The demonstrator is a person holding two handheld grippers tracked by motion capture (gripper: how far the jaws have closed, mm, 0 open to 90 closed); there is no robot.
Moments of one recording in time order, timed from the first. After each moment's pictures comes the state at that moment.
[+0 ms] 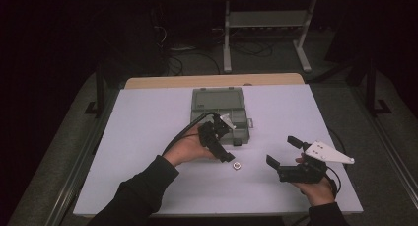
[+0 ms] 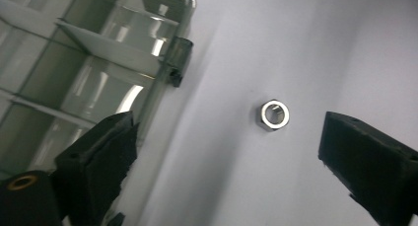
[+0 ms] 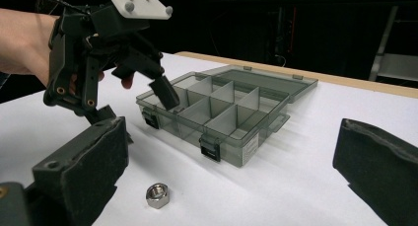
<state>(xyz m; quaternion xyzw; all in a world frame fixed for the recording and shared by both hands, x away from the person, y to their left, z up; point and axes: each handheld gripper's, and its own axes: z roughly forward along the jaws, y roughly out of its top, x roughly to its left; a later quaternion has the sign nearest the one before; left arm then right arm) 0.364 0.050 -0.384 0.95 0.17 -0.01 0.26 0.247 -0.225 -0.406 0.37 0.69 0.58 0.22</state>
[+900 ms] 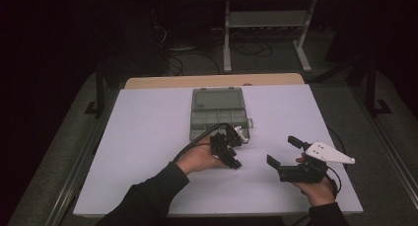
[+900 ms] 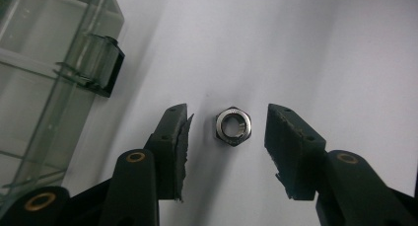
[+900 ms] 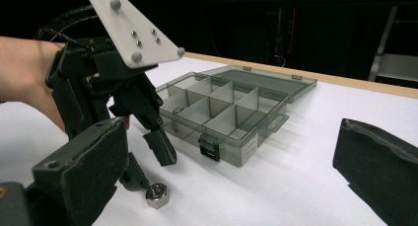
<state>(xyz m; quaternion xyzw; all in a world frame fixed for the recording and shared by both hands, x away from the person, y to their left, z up) 0.346 0.019 -0.407 0.96 0.15 -0.04 0.22 0.247 -0.226 -0.405 0.37 0.69 0.58 0.22</state>
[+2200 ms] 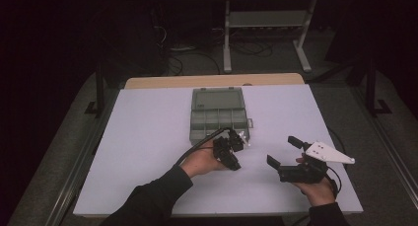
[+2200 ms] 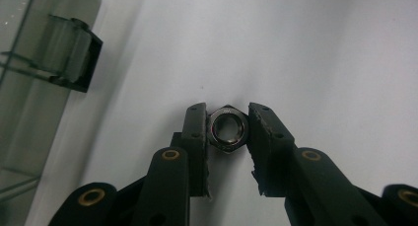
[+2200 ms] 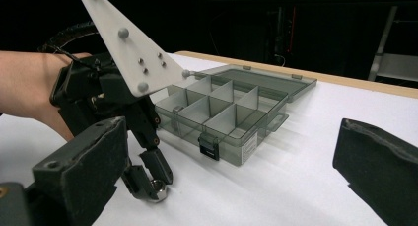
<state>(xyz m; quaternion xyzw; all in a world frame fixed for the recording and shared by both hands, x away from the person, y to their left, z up) 0.344 0.013 -0.418 0.97 0.15 -0.04 0.20 0.246 -0.226 -0.405 0.37 0.69 0.58 0.22</state>
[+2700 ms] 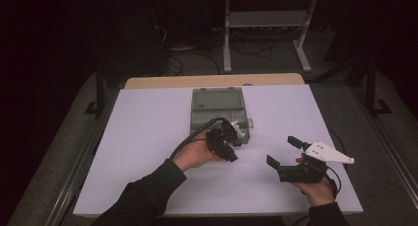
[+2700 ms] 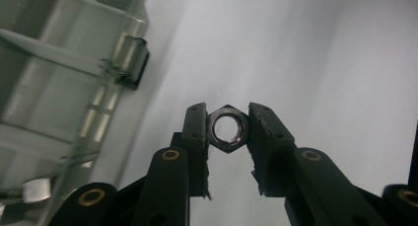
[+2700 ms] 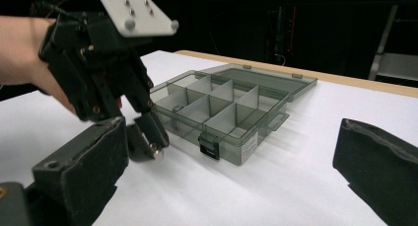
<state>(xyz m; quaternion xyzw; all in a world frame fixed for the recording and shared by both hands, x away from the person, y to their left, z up) 0.353 0.030 -0.387 0.96 0.17 -0.02 0.23 0.247 -0.226 -0.406 0.37 0.69 0.58 0.22</state>
